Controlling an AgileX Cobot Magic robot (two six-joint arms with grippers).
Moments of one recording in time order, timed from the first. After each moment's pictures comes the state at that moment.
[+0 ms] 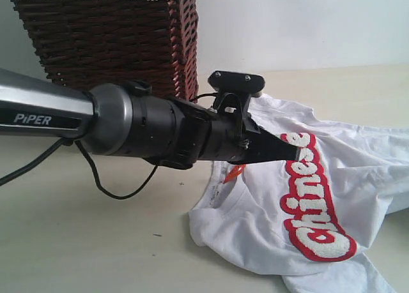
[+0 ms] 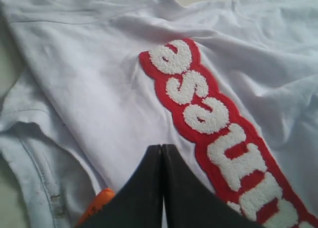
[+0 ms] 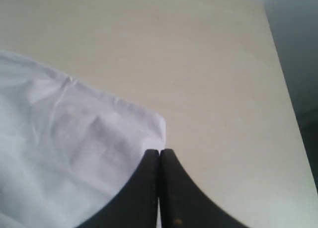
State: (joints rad) left arm -0.88 2.09 -1.34 -1.75 -0.06 1.37; right arm -0.29 1.53 -0.77 0.82 0.07 -1.27
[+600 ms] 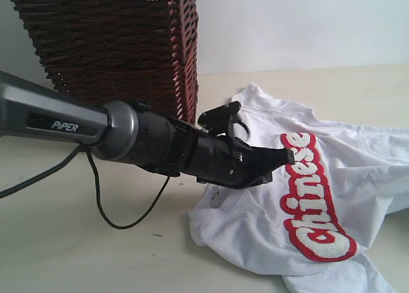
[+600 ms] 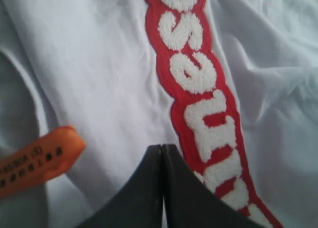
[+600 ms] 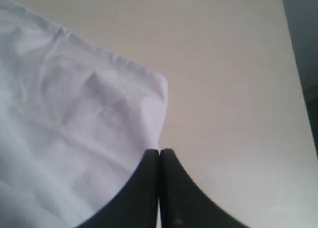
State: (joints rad) left arm -0.80 2.20 -1.34 -1.75 0.24 1.02; right arm -0.29 1.55 -0.70 0.81 0.00 -1.31
